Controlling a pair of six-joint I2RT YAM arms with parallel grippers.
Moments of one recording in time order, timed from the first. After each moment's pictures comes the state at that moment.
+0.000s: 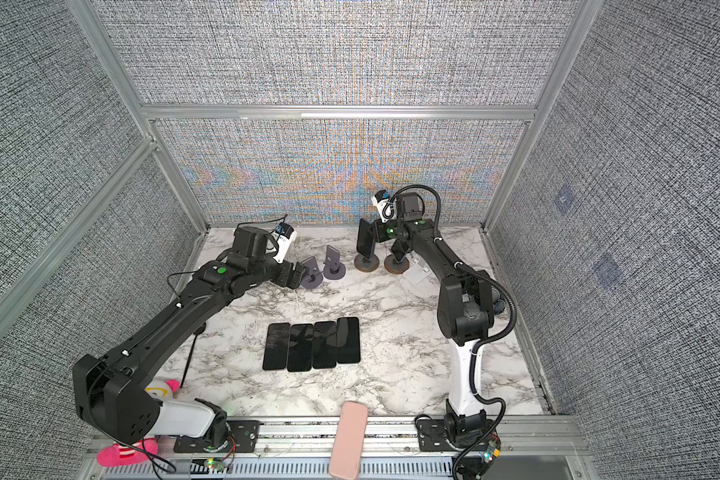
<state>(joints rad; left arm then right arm) -0.47 1.41 1.28 -0.57 0.11 0.03 0.24 2.11 1.88 -0.41 -0.41 -0.05</state>
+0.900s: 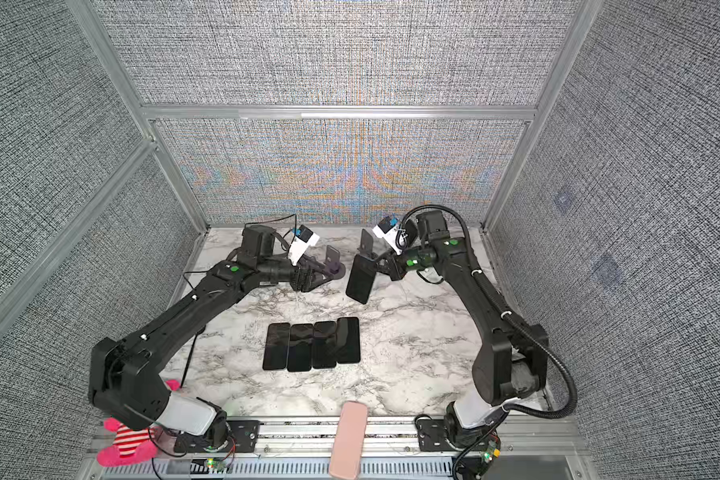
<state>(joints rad) -0.47 1.52 1.25 -0.32 0.84 -0.01 0.22 1.58 1.47 -0.82 -0.93 -0.37</state>
